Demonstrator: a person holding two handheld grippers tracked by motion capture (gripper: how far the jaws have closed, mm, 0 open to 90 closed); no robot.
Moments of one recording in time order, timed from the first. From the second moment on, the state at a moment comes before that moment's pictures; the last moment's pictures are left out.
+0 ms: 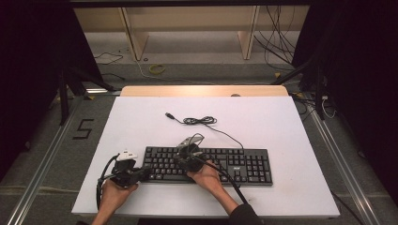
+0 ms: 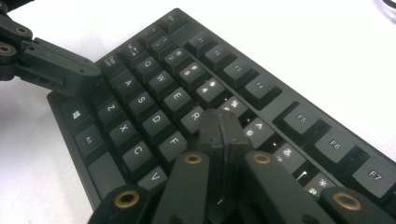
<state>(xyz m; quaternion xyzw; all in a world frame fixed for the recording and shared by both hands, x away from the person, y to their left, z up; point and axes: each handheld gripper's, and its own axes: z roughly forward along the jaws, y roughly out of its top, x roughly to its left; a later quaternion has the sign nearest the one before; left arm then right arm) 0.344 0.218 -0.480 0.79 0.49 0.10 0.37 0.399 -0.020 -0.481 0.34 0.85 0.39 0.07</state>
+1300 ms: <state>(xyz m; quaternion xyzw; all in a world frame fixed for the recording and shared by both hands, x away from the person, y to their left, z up) 0.348 0.217 -0.468 0.74 0.48 0.10 0.45 0.390 -0.054 -0.452 0.35 0.82 0.46 0.05</state>
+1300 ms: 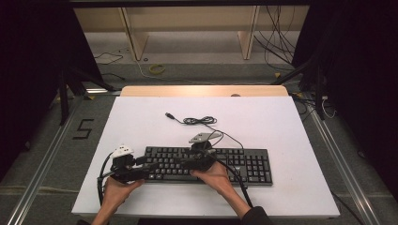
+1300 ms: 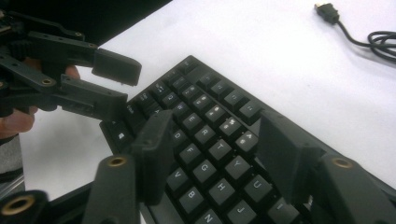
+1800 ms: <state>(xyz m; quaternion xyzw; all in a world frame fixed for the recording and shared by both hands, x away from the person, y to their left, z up) 0.353 0.214 -0.471 0.75 0.48 0.10 0.45 0.387 -0.081 -0.448 0.36 0.81 0.46 0.06</state>
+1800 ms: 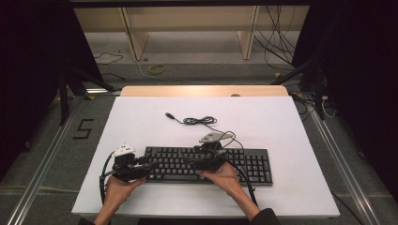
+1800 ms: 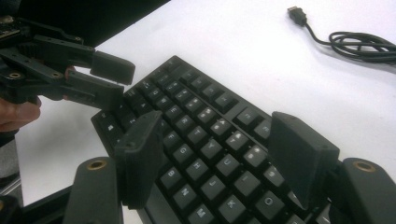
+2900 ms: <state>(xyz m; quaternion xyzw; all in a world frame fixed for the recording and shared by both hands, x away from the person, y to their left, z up) 0.361 0.206 -0.478 0.78 0.47 0.11 0.41 0.387 -0.085 -0.450 0.36 0.81 0.46 0.06</state>
